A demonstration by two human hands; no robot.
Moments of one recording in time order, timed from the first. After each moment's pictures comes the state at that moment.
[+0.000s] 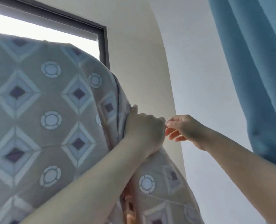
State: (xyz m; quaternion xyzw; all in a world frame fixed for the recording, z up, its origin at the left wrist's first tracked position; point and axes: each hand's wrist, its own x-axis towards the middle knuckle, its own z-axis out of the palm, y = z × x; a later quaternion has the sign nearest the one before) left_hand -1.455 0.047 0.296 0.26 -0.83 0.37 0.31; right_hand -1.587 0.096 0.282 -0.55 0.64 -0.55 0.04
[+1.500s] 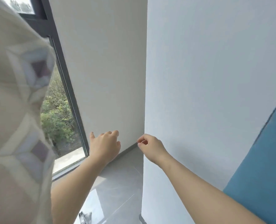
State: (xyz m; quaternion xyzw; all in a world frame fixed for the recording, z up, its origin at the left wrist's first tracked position) left_hand -1.642 -0.097 -0.057 0.41 -0.91 0.01 0.05; right_hand -1.758 0.010 -0.071 -0.40 0.79 -0.41 0.22
